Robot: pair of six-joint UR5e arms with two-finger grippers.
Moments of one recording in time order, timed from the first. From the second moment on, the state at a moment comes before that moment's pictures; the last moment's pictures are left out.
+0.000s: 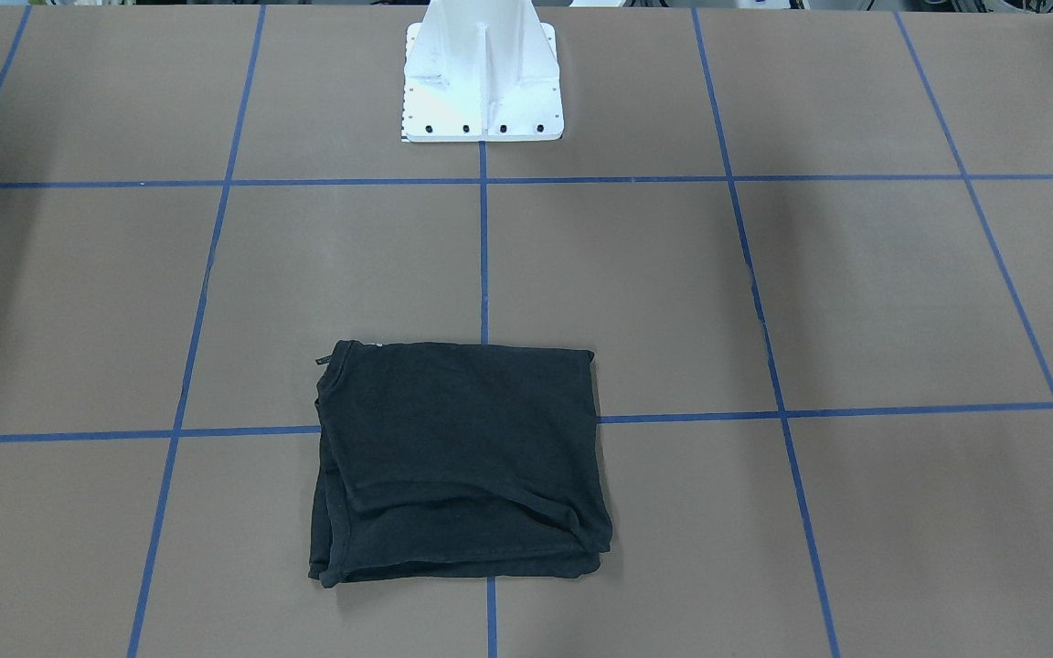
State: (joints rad) left arm -1.56 -1.55 -1.67 -1.59 -2.31 0.20; right arm 1.55 -1.75 1.82 -1.67 2.41 0.08
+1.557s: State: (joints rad) left arm -1.56 -1.56 -1.67 -1.59 -2.31 0.04; right arm 1.55 -1.75 1.82 -1.67 2.41 0.08
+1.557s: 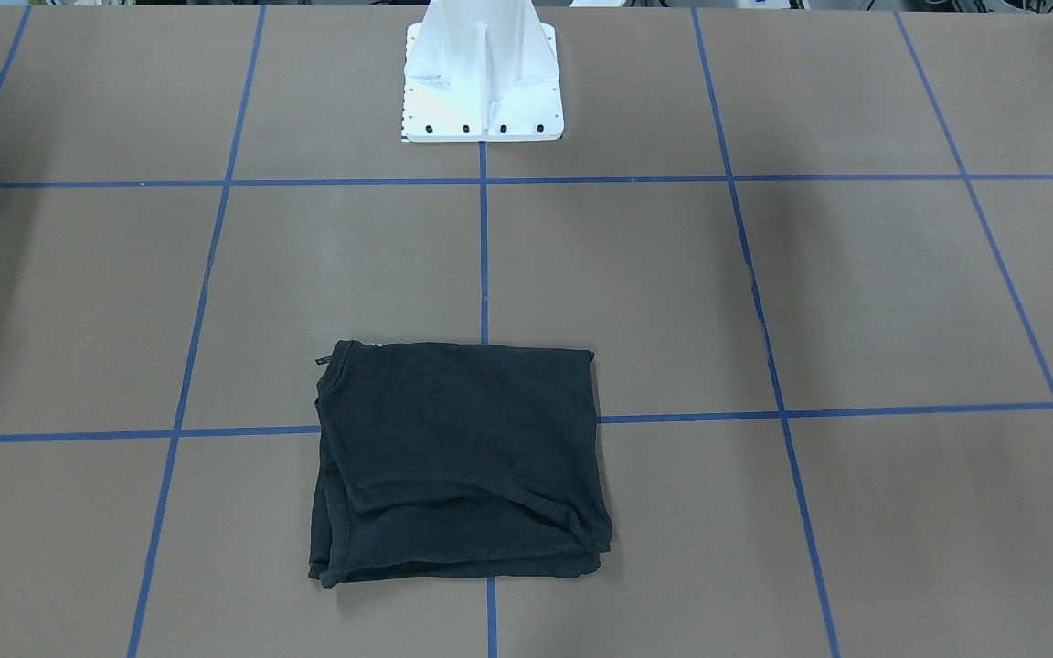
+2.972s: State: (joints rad) left arm -1.56 -1.56 -1.67 -1.63 -2.31 0.03; right arm 1.55 -1.75 1.81 -1.67 2.40 0.09
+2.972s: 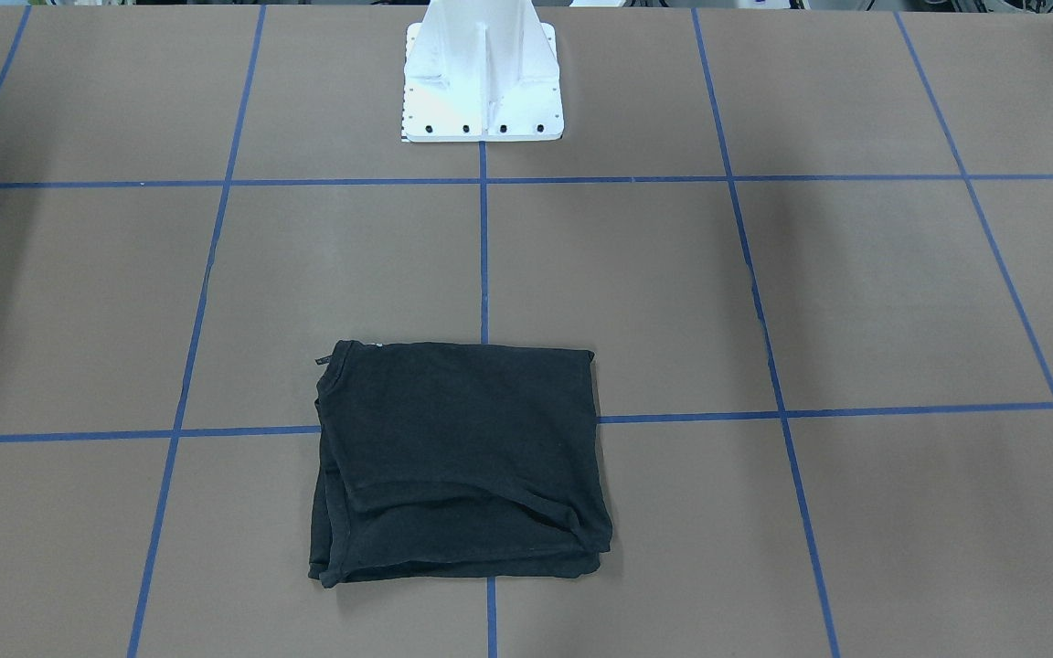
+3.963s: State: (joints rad) left arm -1.55 -1.59 -1.63 -1.64 -2.31 0.04; right arm 1.55 -1.74 1.81 -1.67 2.40 0.09
